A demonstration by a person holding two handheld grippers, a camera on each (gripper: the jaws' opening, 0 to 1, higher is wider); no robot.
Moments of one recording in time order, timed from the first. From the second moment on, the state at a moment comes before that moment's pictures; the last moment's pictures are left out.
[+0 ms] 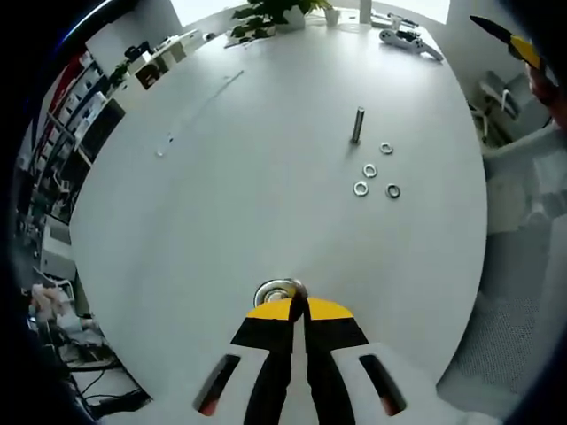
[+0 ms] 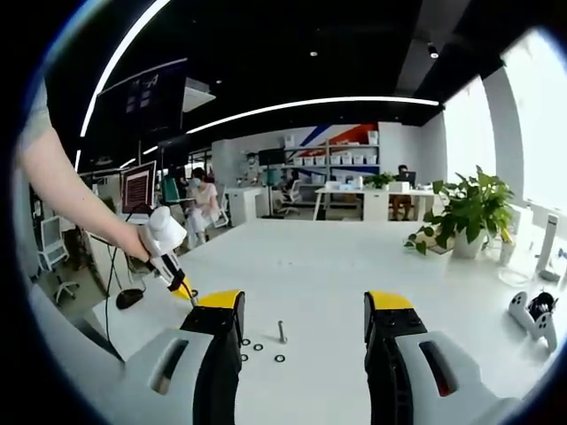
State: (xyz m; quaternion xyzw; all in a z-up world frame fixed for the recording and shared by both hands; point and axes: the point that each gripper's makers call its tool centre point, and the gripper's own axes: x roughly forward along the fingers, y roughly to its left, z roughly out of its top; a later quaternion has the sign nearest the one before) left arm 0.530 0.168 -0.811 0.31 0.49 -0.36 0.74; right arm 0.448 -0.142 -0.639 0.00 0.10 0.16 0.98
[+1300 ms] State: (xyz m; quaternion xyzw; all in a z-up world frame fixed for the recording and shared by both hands) left arm 0.528 0.171 -0.810 0.31 0.50 -0.35 0.73; right arm 0.448 -0.141 -0.642 0.00 0.10 0.17 0.98
